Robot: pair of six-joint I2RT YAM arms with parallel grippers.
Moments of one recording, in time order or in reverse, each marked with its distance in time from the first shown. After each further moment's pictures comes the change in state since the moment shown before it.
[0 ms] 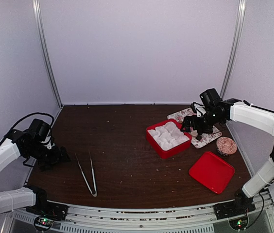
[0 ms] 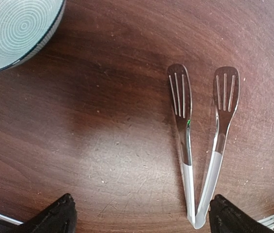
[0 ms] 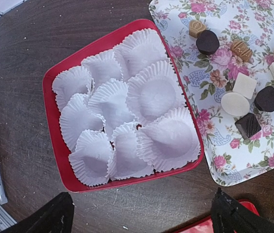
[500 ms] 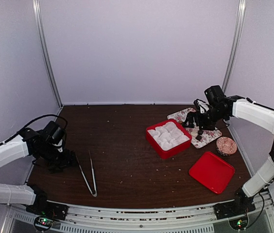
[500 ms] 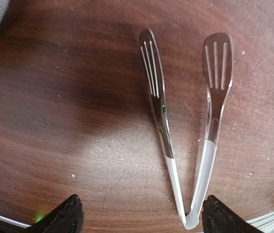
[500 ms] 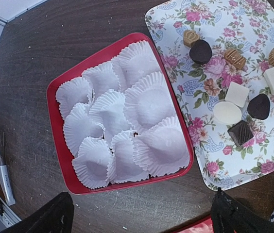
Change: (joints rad) left arm -0.229 0.122 0.006 0.057 -0.057 -0.162; right arm -0.072 0.010 0.045 -0.028 -0.070 -0.032
